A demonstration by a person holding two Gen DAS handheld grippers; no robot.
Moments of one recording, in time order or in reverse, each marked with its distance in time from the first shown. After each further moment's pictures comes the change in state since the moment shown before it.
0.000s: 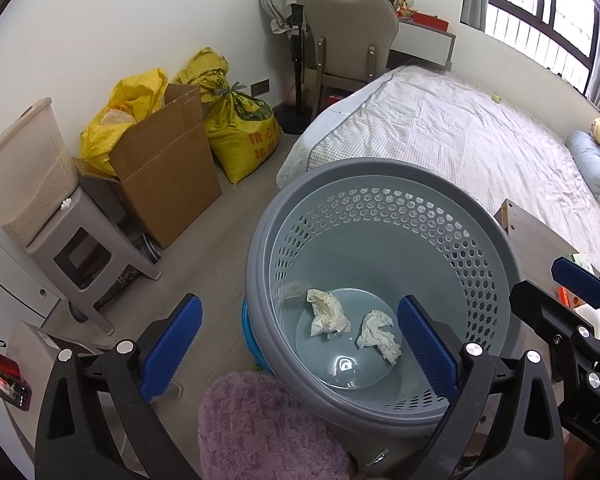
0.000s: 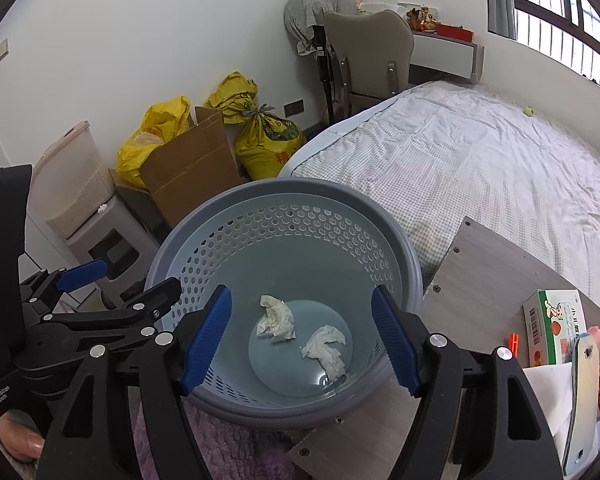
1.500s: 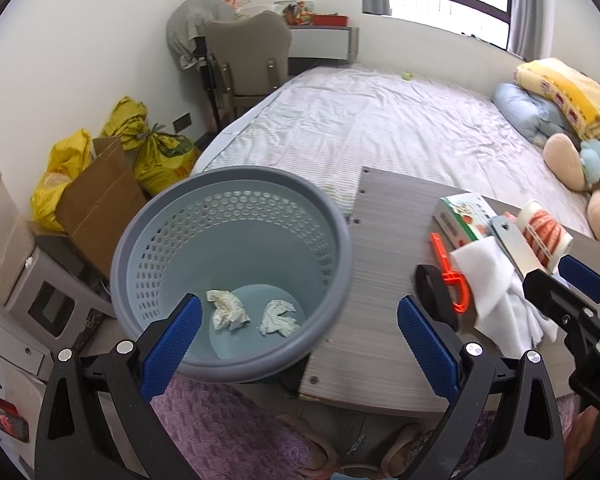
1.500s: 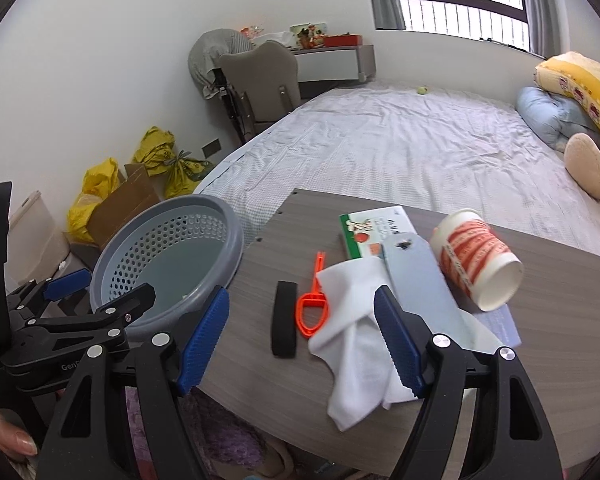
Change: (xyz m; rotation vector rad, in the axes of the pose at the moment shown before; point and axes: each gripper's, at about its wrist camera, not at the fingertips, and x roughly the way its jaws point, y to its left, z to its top) left arm -0.065 -0.144 -0.043 0.232 -0.060 -0.147; right arm -0.128 -0.118 -0.096 0.251 -0.132 -0.183
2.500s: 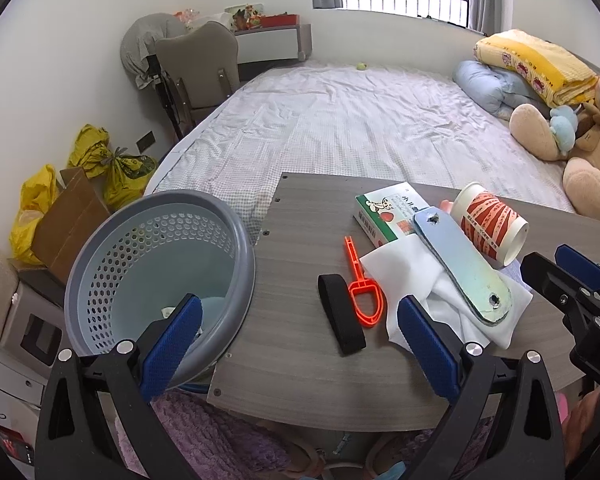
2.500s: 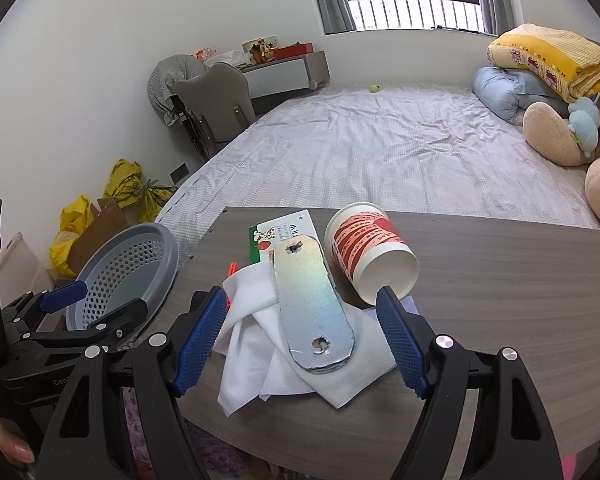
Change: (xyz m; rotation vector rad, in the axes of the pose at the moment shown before) left arm -0.002 -0.085 0.009 0.114 0.001 -0.057; right arm -0.026 -0.088 -0.007 0.120 -0.041 -0.058
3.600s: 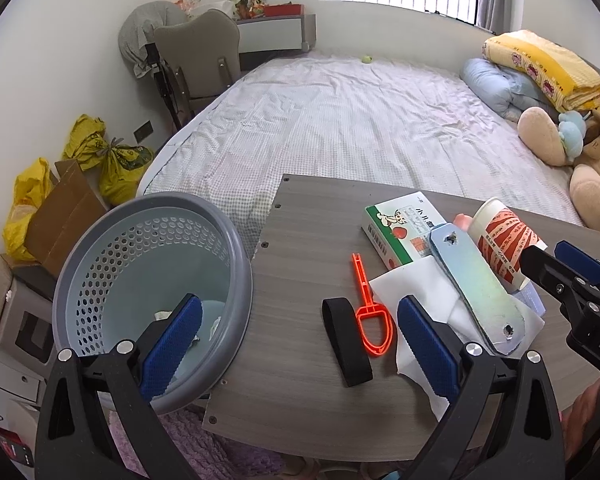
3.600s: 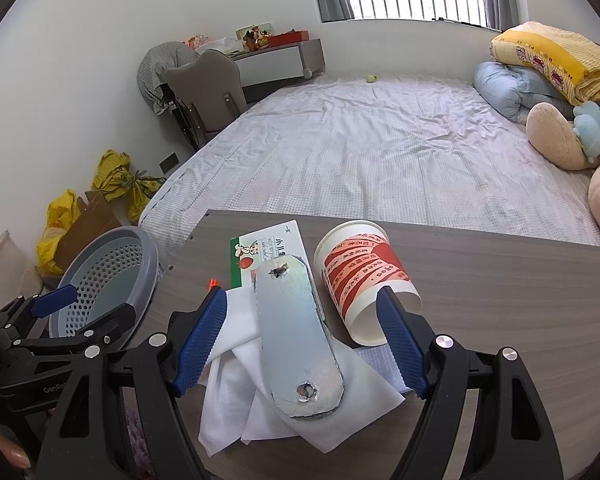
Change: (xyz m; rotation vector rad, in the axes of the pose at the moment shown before) left arm 0.029 0.008 0.022 -0.023 0.038 -0.009; right arm 0.036 -0.006 0.029 -0.008 0.054 -0.033
